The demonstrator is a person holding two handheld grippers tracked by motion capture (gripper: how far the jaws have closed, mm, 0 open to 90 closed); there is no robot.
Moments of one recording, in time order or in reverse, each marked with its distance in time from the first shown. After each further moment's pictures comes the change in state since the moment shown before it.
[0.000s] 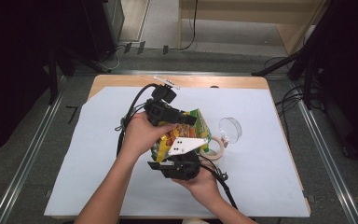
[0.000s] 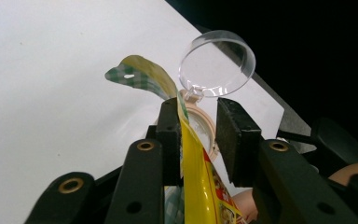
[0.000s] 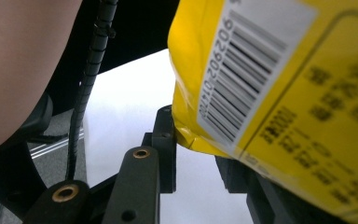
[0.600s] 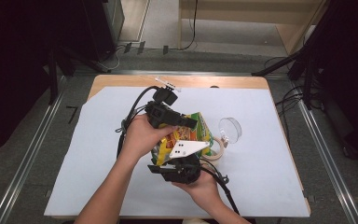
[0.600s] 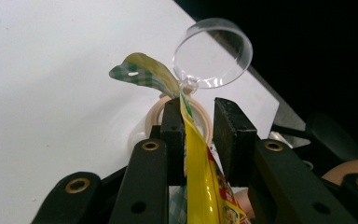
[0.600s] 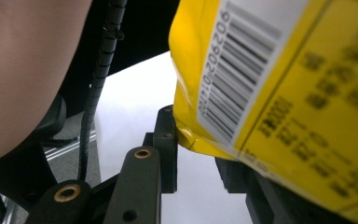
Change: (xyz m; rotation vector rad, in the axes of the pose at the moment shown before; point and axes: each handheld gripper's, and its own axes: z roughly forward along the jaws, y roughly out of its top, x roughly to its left) left arm -0.003 -0.002 0.006 0.040 -0.011 -0.017; right arm 0.006 -0.005 -0.003 -0.010 0.022 0.041
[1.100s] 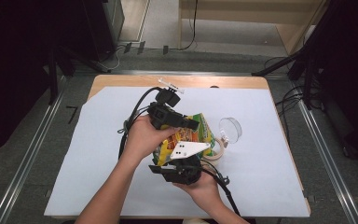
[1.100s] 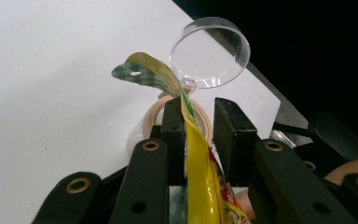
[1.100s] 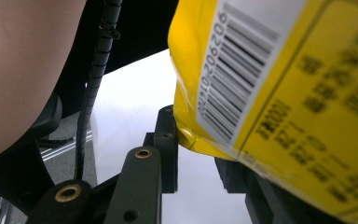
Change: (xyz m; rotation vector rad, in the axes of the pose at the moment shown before) left arm -0.004 0.000 0.001 -0.010 0.001 0.012; right arm 0.000 -0.002 -0.001 -0.005 -0.018 -0.012
